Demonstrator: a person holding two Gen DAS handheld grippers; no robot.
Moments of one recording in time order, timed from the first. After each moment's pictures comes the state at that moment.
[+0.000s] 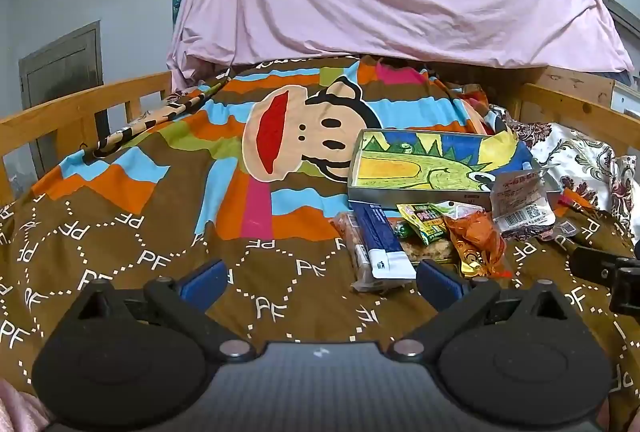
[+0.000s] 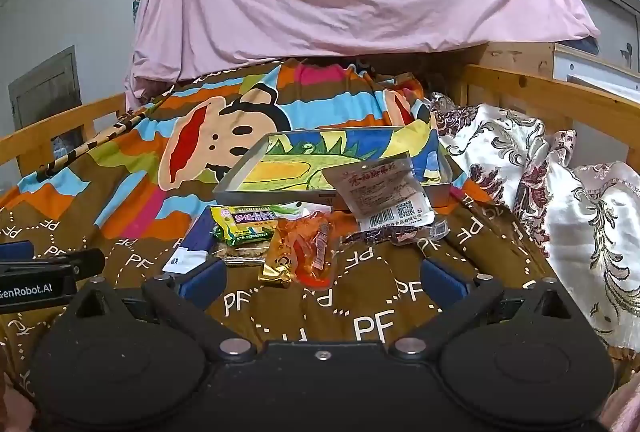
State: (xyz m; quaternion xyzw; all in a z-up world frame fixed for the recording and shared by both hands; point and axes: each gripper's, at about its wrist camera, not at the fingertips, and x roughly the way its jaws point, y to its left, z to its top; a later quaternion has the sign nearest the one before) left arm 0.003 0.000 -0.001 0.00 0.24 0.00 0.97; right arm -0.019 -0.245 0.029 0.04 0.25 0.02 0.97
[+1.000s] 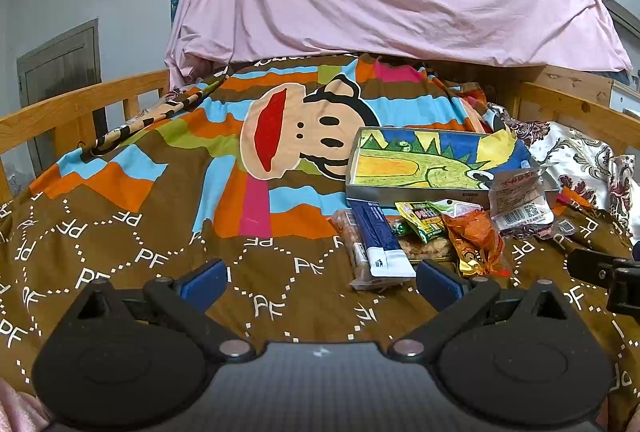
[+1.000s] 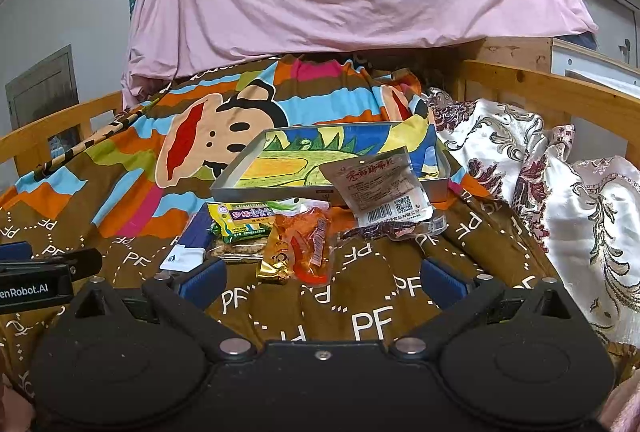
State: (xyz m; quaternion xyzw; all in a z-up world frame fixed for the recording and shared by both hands) left arm 0.003 0.000 -0.002 0.01 0.24 0.00 0.97; right arm -0.018 -0.246 0.027 0.04 0.26 0.01 0.97
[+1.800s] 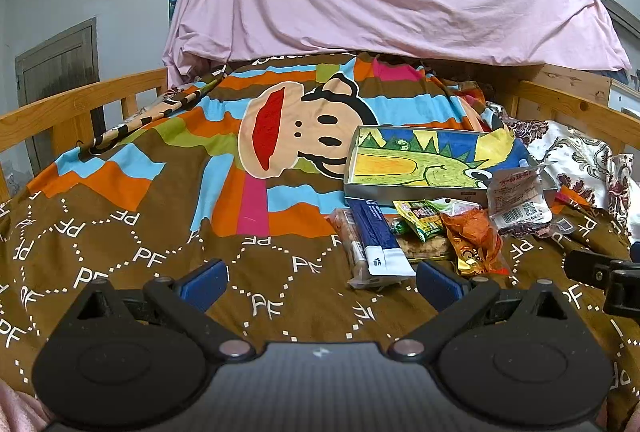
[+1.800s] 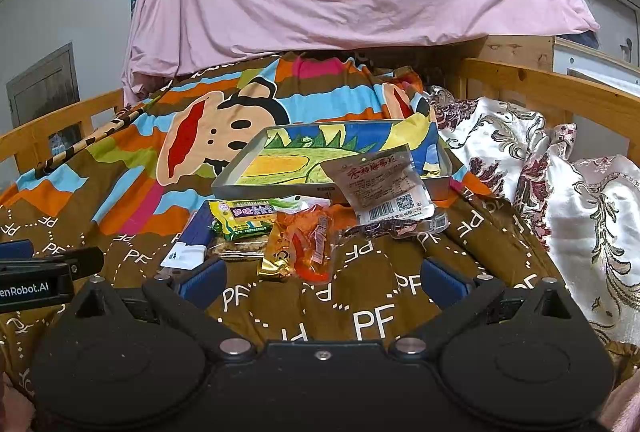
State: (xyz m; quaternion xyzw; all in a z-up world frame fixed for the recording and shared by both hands) left arm 0.003 0.000 -0.001 0.00 0.25 0.00 0.97; right arm -0.018 -0.246 0.027 0.04 0.26 0.01 0.97
